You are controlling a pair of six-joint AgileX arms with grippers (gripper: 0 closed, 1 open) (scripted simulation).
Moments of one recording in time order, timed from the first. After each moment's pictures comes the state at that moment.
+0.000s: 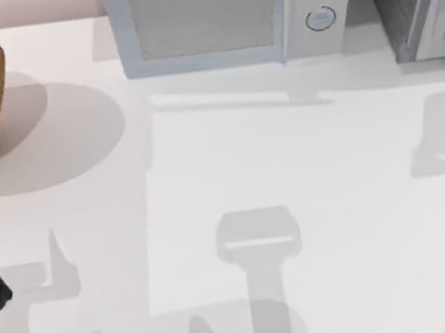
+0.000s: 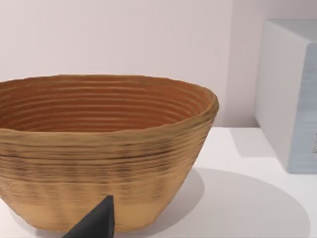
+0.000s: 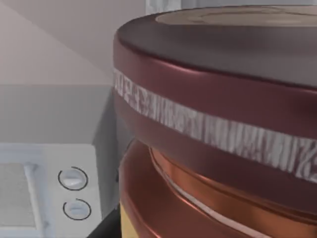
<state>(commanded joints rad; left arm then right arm) 0.00 0.00 0.00 0.00 0.00 0.00 0.11 0.56 0.75 -0.27 0.10 0.01</state>
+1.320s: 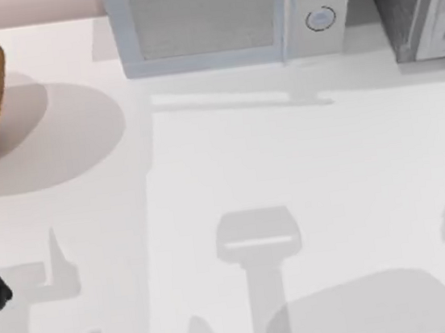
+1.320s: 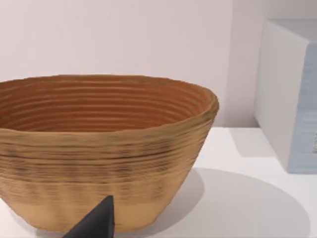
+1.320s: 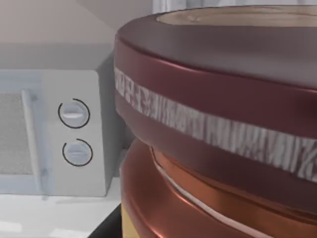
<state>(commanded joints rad) 0.00 0.00 0.00 0.00 0.00 0.00 0.02 0.16 0.06 0.14 -0.03 0.00</state>
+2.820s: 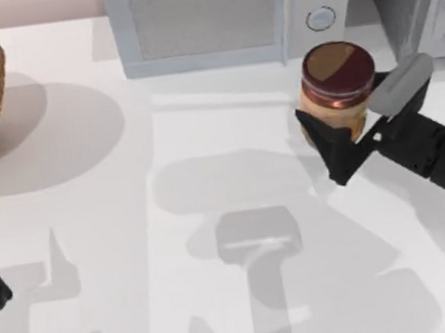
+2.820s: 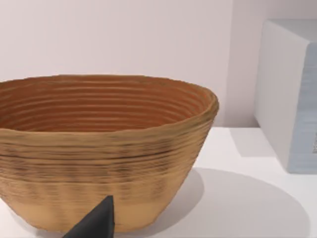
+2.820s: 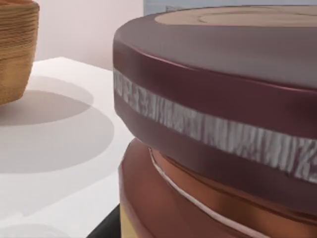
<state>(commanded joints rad) 0.00 0.00 0.00 0.00 0.00 0.00 0.30 2.12 0.61 1.52 -0.44 0.02</state>
